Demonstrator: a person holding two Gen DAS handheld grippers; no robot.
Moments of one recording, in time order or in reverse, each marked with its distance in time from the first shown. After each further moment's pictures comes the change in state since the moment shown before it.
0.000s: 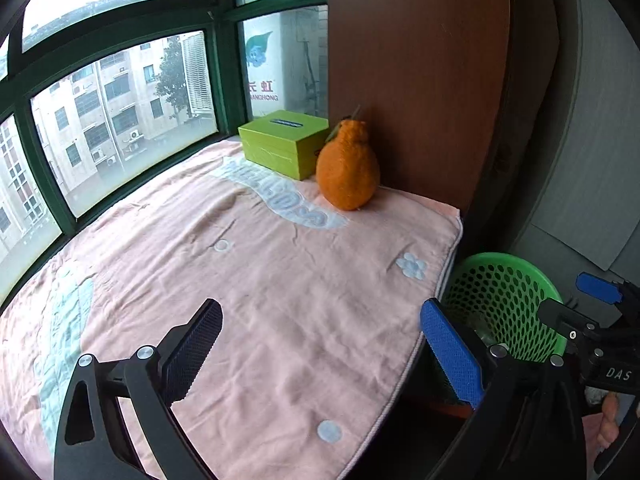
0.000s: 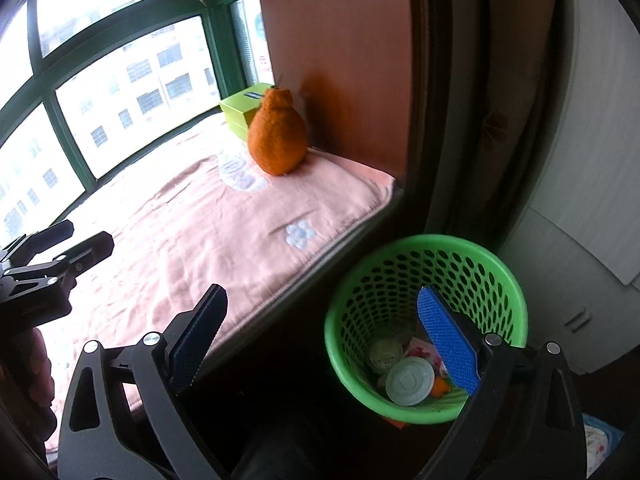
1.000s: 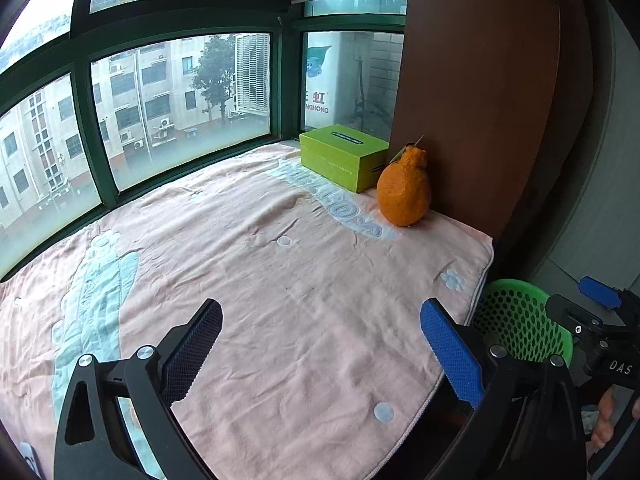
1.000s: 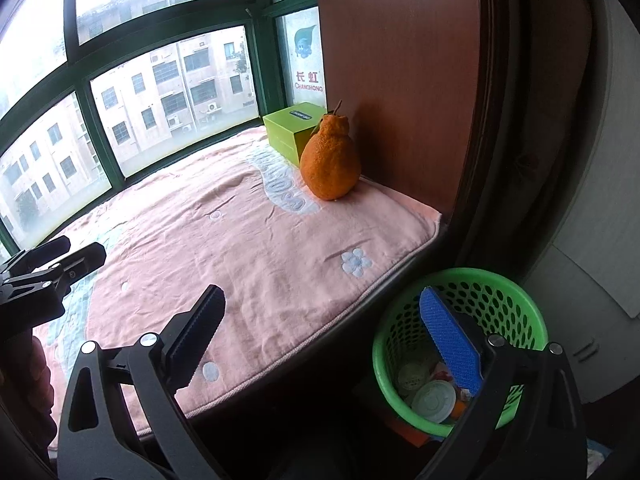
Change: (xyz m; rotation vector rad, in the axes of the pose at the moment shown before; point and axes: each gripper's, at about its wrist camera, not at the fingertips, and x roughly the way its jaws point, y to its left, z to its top) left arm -0.039 0.070 -0.017 -0.137 -0.047 0.060; right arm -0.010 0.058 0.015 -0.077 -0.068 0.053
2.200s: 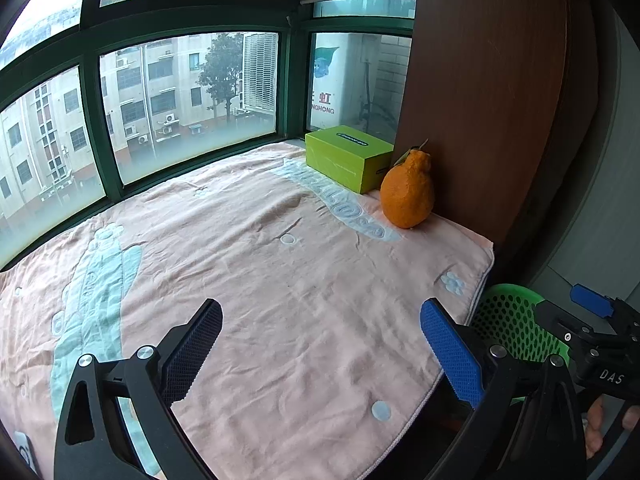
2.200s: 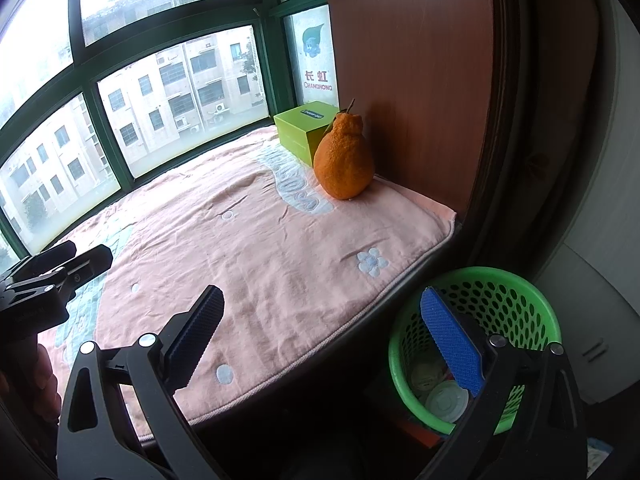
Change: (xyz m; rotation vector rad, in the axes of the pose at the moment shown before) left arm -0.005 0.002 -0.002 -0.029 -0.002 0.006; right arm 0.005 0.007 -0.001 0.003 0.001 0.037
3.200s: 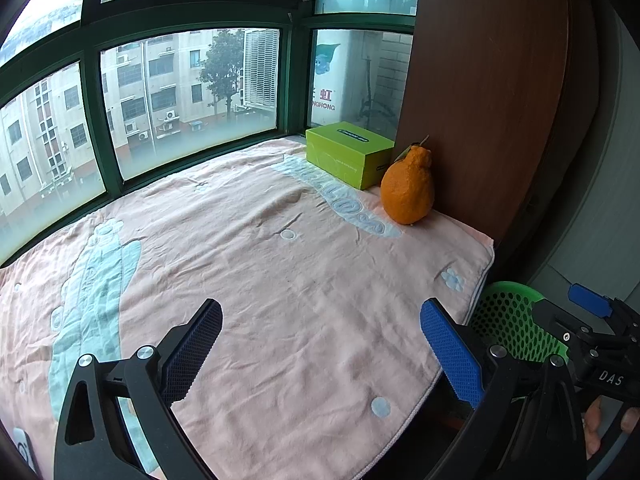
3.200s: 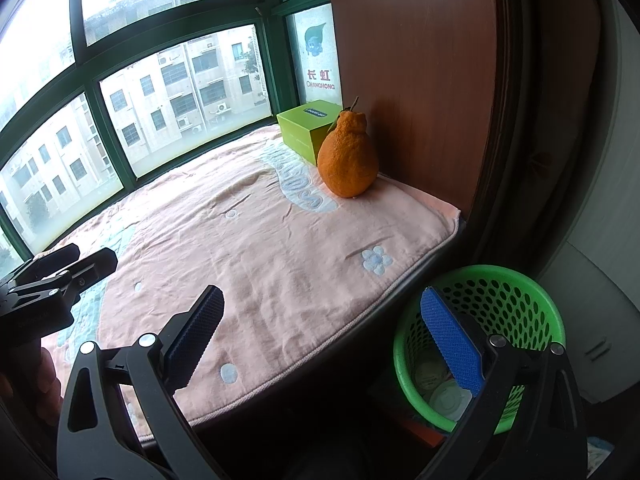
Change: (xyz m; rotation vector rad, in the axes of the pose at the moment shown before) left arm -0.001 0.000 -0.005 -0.011 0.008 0.003; right arm 0.000 0.002 -0.001 -0.002 0.001 0.008
